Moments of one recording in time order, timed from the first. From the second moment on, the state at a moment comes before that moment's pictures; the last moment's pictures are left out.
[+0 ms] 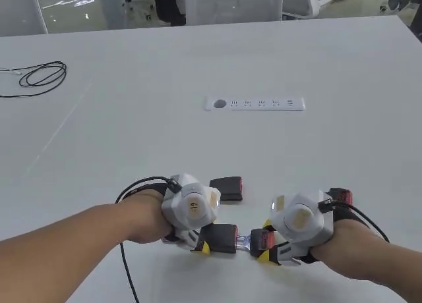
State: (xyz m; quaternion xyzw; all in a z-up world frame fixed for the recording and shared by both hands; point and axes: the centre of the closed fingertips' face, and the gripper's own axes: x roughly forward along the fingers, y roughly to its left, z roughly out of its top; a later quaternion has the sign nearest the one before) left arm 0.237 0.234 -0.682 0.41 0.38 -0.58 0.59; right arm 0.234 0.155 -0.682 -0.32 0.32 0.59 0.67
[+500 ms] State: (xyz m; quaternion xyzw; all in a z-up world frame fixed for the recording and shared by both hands) left arm 0.235 0.235 -0.683 0.40 0.38 -0.59 0.59; right arm 0.236 0.166 -0.683 -0.32 0.32 0.59 0.68
